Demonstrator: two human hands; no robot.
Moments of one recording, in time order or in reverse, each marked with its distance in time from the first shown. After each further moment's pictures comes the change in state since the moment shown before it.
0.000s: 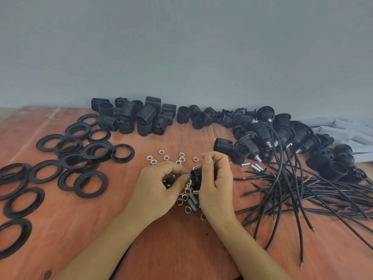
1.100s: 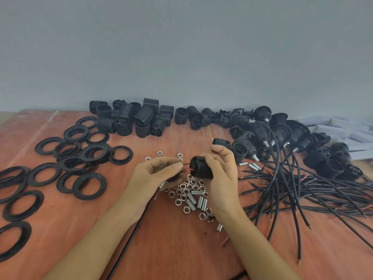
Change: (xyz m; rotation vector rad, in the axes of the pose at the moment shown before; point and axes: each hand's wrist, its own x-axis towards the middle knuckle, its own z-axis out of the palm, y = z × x) left_hand 0.012 -0.001 -0.009 -0.716 -0.080 -0.461; right_hand 0.015 -0.002 -0.012 0.371 -0.015 0.314
